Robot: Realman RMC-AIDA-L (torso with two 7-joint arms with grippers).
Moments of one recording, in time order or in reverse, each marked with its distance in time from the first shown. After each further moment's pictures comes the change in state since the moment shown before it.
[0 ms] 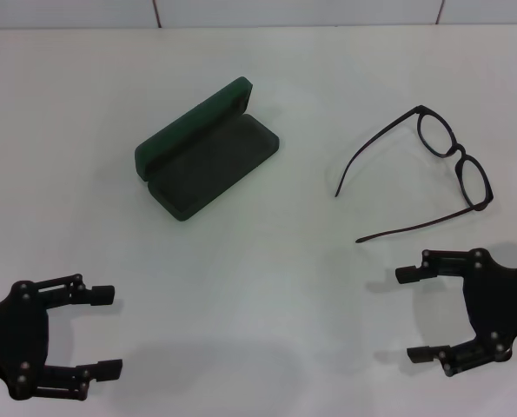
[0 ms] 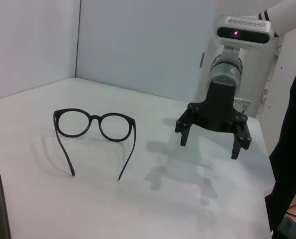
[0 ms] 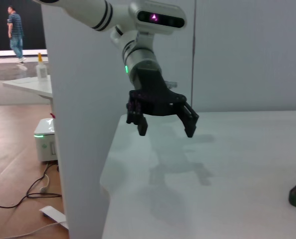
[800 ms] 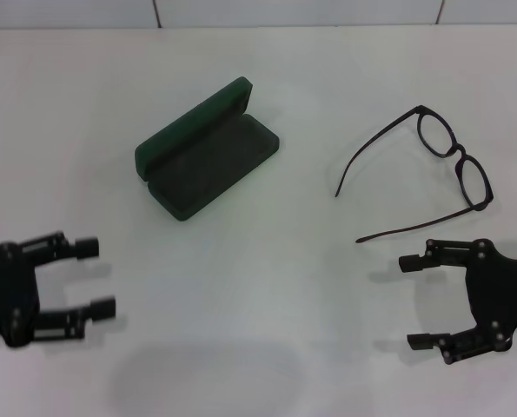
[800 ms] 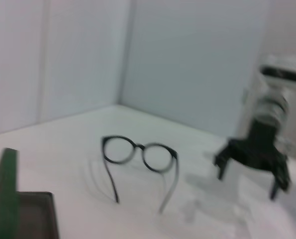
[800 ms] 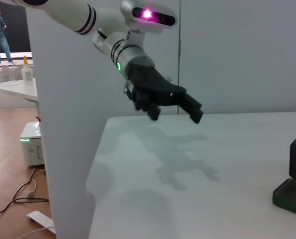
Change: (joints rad) left arm -0.016 -0.024 -0.138 0.000 -0.010 -0.001 -0.102; right arm -0.005 0.002 0.034 0.000 -0.002 0.009 0.010
